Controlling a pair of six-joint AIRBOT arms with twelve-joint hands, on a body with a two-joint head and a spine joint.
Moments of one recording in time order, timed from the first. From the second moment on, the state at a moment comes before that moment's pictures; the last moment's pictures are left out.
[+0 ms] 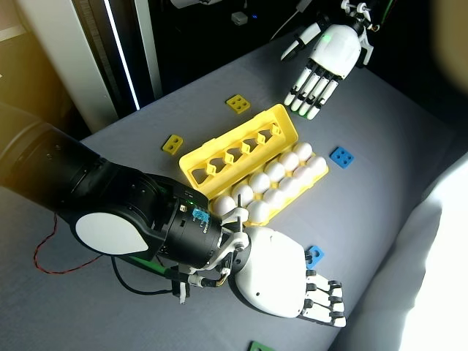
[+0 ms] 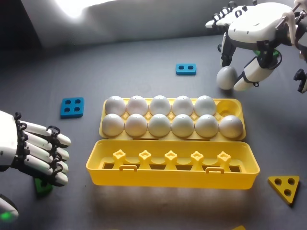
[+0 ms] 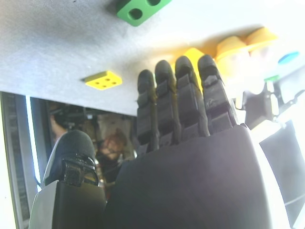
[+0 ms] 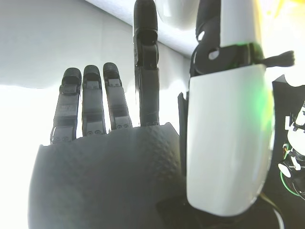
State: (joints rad) left arm 0.54 -0.83 1.03 1.41 -1.03 -0.19; right arm -0.16 -1.33 1.62 -0.34 0.15 -0.77
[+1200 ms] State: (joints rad) left arm 0.54 -0.83 1.03 1.42 -1.02 -0.19; right arm -0.20 -1.34 1.62 -0.33 0.20 -0.77
